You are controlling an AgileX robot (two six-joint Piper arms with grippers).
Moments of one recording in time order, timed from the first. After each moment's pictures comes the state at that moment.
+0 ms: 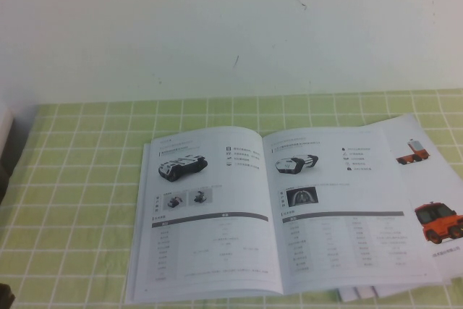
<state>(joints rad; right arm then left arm) -0.11 -0.01 0.02 -0.07 0.42 -0.21 -0.54 0.36 -0.27 -1.75 -0.39 1.74</state>
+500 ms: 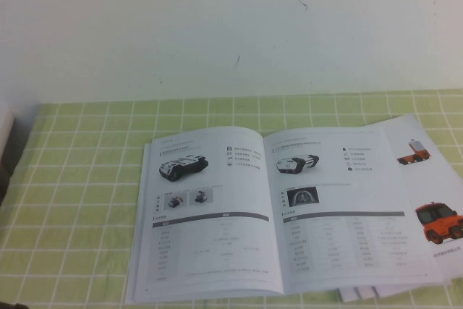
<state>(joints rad) -0.11 -0.01 0.02 -0.07 0.42 -0.21 -0.51 0.34 -0.14 -1.10 -0.38 1.25</state>
